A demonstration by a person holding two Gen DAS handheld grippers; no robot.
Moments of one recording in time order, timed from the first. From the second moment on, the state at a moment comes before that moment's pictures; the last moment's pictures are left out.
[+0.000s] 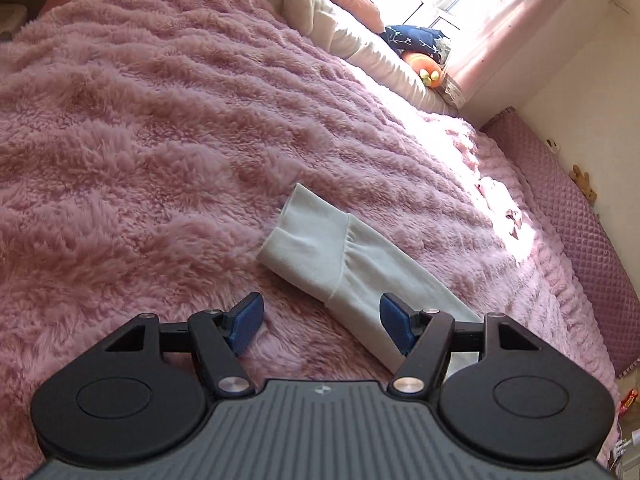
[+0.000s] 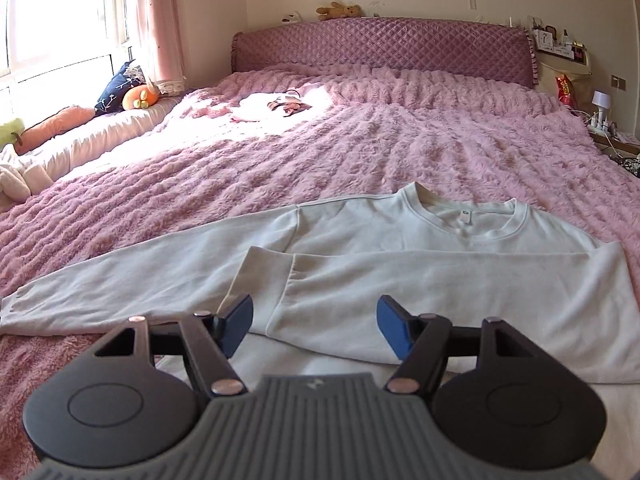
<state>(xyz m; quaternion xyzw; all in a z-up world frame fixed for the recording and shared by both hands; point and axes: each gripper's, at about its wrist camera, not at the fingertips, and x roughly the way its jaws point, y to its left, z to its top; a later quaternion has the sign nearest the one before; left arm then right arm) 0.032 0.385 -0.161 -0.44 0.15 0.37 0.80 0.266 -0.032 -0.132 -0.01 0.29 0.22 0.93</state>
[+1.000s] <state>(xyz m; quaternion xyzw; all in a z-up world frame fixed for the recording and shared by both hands) 0.146 0.305 -0.033 -0.42 0.00 0.11 0.90 0.241 -0.128 -0.144 0.00 0.32 0.16 0.93</state>
